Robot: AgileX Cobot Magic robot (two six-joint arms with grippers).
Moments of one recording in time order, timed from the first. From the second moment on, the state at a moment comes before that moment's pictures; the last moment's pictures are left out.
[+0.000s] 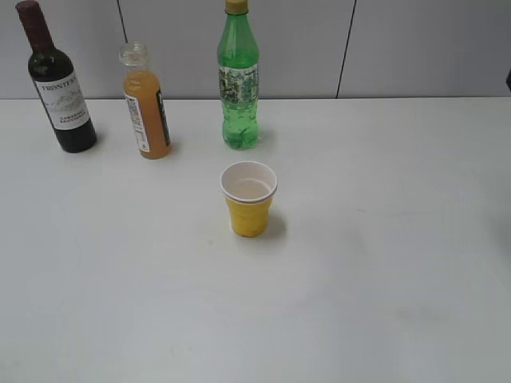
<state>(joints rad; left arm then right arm) -0.05 0.00 -0.47 -0.13 1.08 0.05 0.02 1.68 -1.56 0.06 1.21 -0.07</state>
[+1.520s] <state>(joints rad) -0.05 0.00 -0.47 -0.13 1.08 0.05 0.02 0.15 -0.51 0.06 1.04 -0.08</state>
